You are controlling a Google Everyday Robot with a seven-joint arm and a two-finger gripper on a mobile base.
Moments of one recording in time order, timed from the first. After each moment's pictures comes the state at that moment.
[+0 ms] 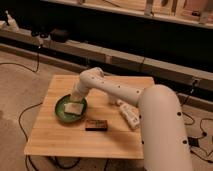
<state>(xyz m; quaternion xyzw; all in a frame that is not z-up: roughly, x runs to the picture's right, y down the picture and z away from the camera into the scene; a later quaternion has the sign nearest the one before) -0.182 0.068 0.914 -0.04 -0.38 -0.55 0.75</state>
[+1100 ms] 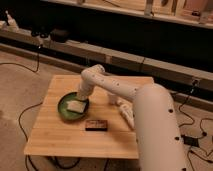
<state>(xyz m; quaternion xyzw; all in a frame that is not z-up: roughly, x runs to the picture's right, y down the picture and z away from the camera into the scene) -0.137 0.056 0.941 -0.09 -0.32 -0.56 0.76</state>
